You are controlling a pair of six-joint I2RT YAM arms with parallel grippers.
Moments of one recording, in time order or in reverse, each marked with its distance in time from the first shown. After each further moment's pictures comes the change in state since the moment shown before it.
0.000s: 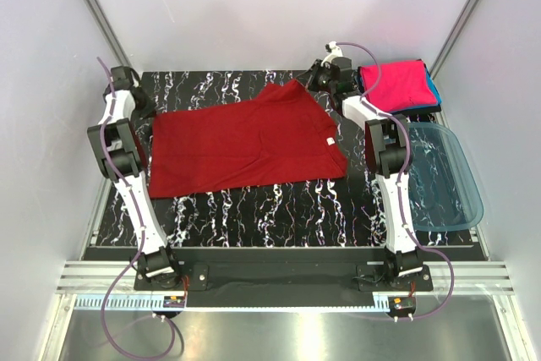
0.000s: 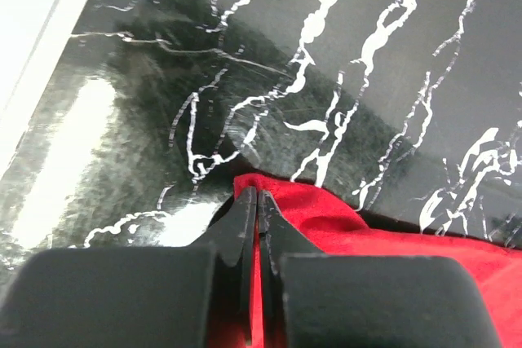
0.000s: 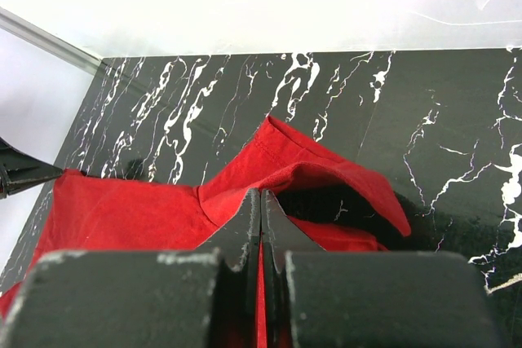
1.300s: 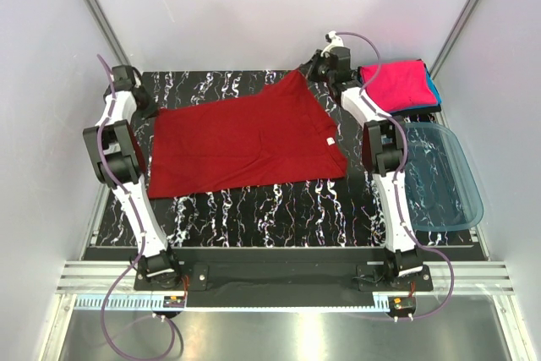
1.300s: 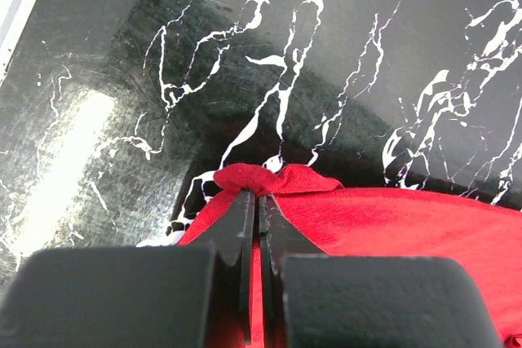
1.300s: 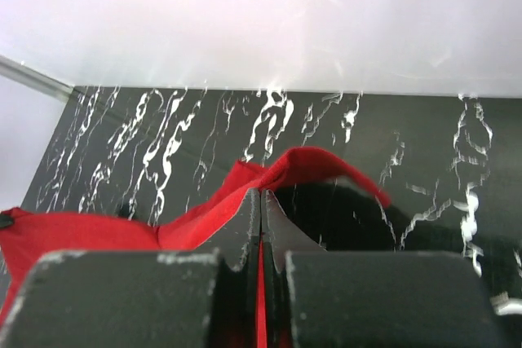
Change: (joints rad) left arm -0.027 -0.183 -0.208 0.059 0.002 0.000; right arm 0.000 0.114 0.303 -0.202 0.086 -0.036
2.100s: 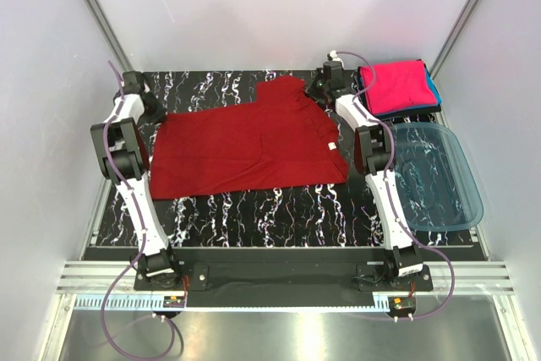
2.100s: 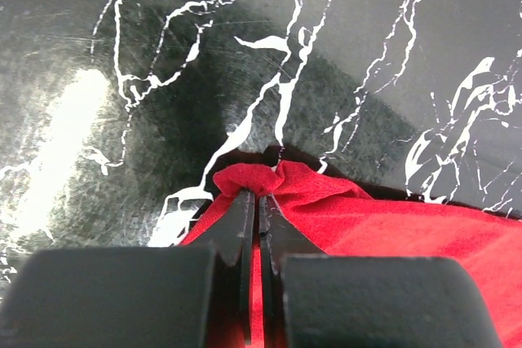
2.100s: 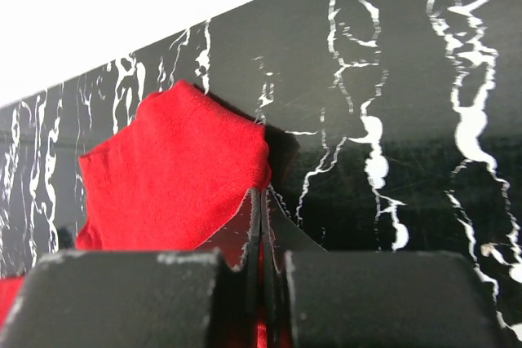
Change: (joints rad) left arm -0.029 0.079 0.000 0.019 0.003 -0.027; right arm 0.000 0.207 0.175 -0.213 0.164 0.138
